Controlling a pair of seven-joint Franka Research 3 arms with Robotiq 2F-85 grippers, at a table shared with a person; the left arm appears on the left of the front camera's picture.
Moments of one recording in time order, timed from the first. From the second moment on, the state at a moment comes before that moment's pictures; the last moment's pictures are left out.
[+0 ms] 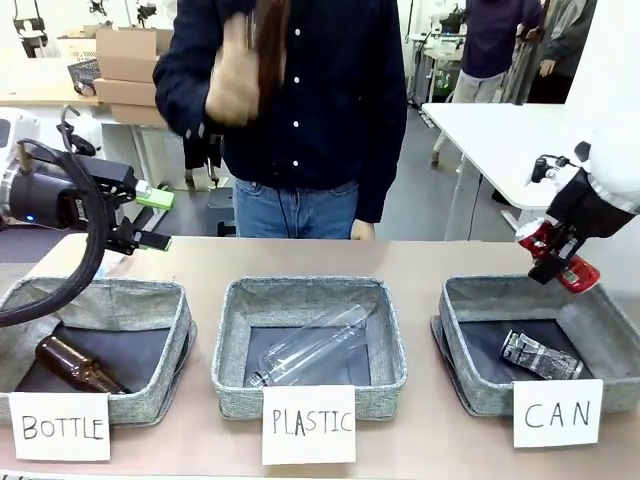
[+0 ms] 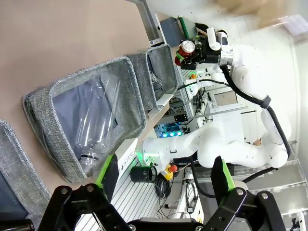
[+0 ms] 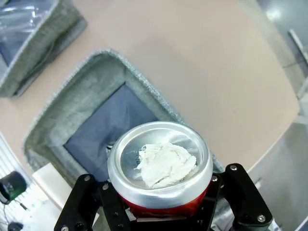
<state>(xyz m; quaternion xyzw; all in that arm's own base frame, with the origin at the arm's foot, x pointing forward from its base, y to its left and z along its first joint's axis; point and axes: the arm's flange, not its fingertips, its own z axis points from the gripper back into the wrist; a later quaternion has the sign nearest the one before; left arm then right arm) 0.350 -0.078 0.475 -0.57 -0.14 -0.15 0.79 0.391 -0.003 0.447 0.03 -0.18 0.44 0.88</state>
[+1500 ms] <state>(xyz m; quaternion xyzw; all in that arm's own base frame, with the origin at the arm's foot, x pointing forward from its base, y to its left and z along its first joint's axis) 0.349 -0.078 0.475 -0.57 -0.14 -0.15 0.79 0.391 -0.019 0.448 0.18 -0.21 0.41 0.87</state>
